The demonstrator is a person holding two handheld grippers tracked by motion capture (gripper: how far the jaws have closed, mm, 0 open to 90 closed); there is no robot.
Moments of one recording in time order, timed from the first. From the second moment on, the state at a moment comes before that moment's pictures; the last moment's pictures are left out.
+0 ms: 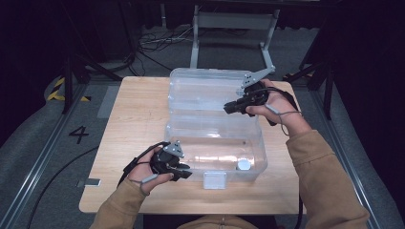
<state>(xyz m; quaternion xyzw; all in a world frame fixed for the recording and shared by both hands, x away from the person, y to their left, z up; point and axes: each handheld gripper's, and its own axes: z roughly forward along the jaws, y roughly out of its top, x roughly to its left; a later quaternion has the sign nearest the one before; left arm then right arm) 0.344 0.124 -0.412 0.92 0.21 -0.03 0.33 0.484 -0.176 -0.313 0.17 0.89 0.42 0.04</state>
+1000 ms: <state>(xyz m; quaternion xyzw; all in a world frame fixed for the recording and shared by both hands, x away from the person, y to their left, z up) 0.343 0.124 -0.412 0.92 0.22 -0.03 0.33 0.461 -0.178 -0.308 0.15 0.90 0.41 0.05</state>
